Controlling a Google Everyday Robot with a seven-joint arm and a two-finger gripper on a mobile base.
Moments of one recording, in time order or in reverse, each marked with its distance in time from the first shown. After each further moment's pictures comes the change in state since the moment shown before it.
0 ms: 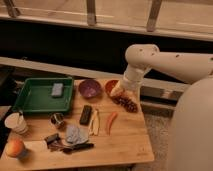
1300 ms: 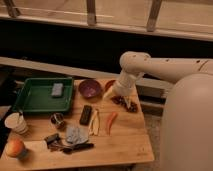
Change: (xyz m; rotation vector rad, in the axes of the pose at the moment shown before) arm 0.011 0.037 0.050 -0.087 0.086 -0.041
